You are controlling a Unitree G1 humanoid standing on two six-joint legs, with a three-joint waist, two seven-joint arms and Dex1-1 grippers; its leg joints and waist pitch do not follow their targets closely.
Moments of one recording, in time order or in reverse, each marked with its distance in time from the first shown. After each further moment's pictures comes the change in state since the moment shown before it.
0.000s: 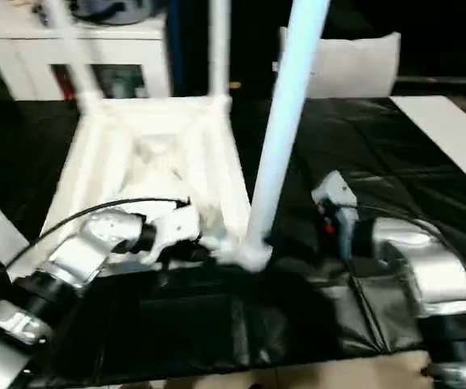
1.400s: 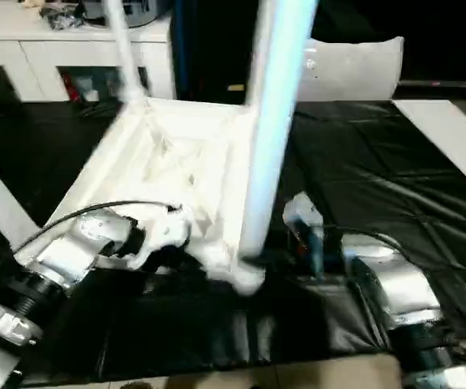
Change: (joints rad) left arm 0.027 -0.049 0.065 -0.039 -0.012 0.185 0.063; right arm 0.012 0.216 0.012 0.027 -0.011 -0.007 -0.174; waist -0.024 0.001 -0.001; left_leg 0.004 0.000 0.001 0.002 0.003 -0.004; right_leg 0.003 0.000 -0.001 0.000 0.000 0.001
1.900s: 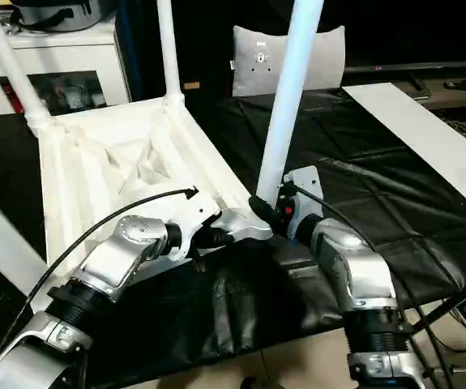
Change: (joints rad) left arm 0.001 -0.194 0.052 0.002 0.028 0.157 0.334; right arm -0.067 0.202 -0.110 0.046 -0.076 0.063 -0.447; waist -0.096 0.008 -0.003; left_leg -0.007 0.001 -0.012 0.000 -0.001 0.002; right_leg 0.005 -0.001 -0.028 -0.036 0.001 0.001
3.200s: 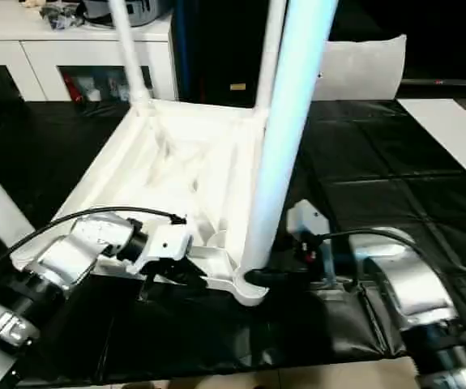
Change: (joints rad) left arm -0.029 0.284 -0.149 0.045 -0.043 -0.451 -0.554; right arm 0.063 -0.367 0.213 -0.074 0.094 -0.201 0.777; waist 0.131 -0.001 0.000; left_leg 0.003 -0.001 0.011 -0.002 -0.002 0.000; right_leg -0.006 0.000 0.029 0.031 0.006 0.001
